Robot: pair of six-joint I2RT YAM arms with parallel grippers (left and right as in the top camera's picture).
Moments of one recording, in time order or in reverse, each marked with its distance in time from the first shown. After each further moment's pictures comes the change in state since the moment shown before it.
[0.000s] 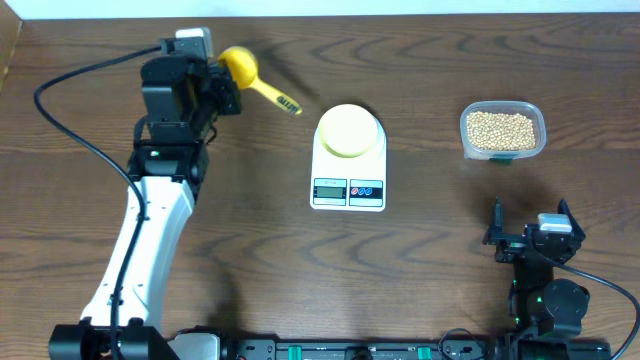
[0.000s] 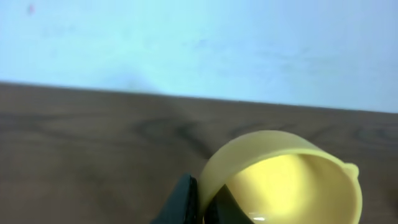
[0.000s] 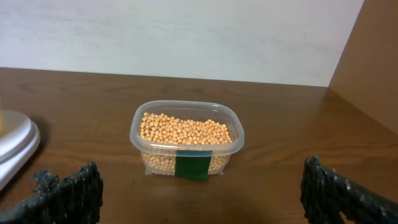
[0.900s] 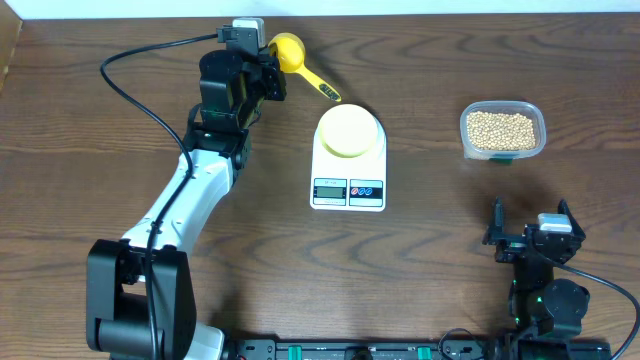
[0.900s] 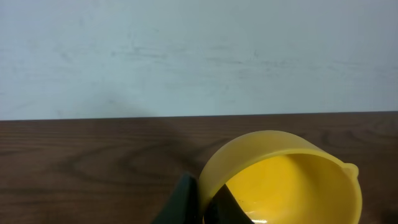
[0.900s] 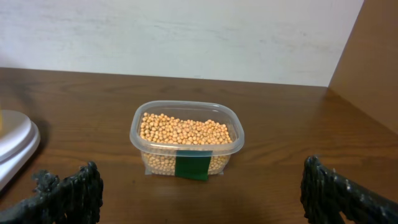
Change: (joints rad) left arm -0.131 0.233 0.000 0.340 0.004 -0.018; right arm 0.000 0.000 0.000 0.000 0.000 0.000
